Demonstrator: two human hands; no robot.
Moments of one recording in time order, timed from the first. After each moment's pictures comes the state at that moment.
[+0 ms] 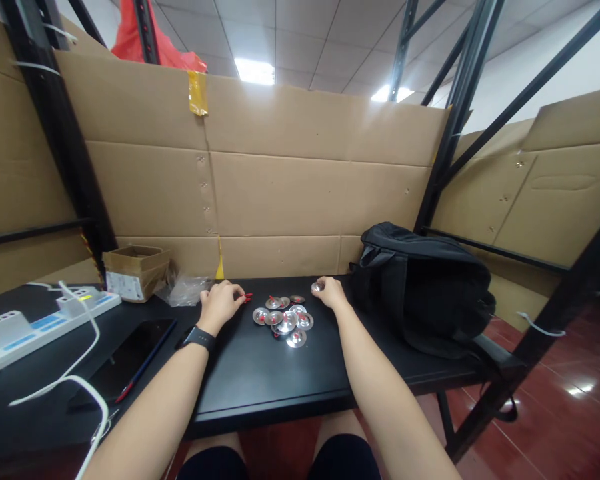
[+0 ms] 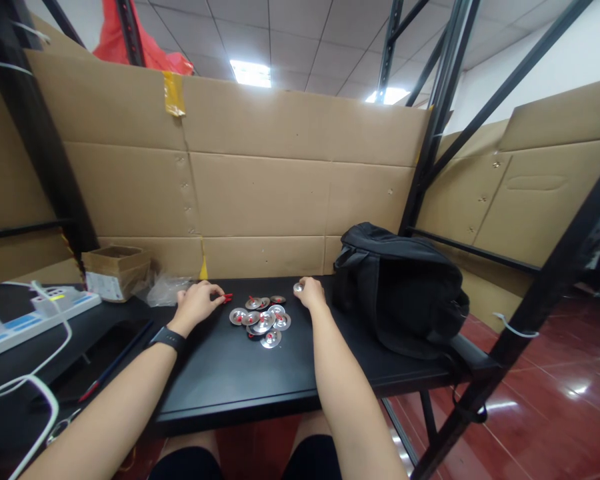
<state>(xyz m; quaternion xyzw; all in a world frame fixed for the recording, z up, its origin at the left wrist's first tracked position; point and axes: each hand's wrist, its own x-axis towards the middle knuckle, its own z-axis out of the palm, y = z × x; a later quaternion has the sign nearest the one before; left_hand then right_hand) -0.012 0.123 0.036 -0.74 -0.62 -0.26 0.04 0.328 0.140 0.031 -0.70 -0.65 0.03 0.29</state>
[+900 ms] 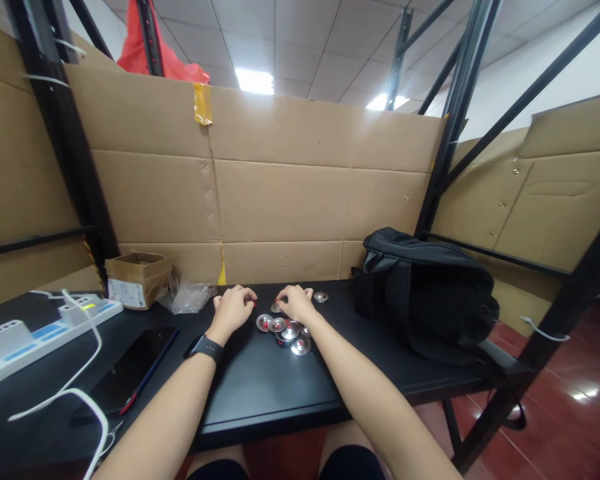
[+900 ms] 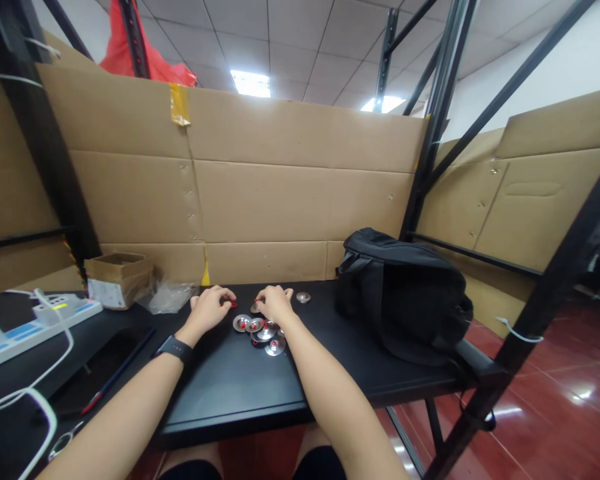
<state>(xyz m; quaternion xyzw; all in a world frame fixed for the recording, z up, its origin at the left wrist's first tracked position) 0.006 0.121 0.039 -0.75 -0.59 -0.30 0.00 0.217 0.127 0.038 -0.57 -0.77 0.04 0.29</state>
